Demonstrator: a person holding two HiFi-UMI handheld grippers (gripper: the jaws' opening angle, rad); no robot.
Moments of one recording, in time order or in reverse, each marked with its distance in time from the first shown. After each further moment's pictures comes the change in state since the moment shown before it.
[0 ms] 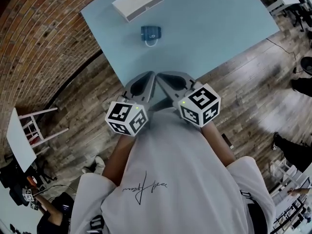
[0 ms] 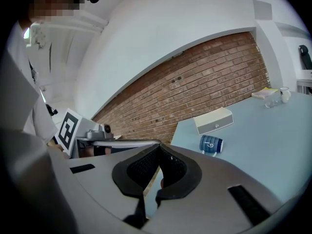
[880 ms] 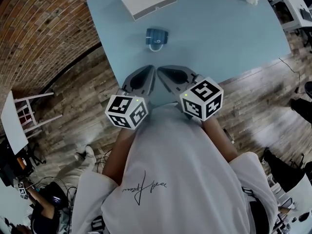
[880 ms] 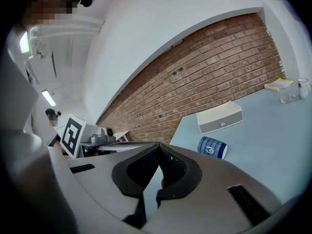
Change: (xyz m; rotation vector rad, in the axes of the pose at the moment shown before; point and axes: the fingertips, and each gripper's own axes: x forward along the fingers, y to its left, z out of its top) left arm 0.052 0.046 0.007 -0.063 -0.021 0.143; right arm 0.039 -0.053 0.015 0.011 0.086 0.135
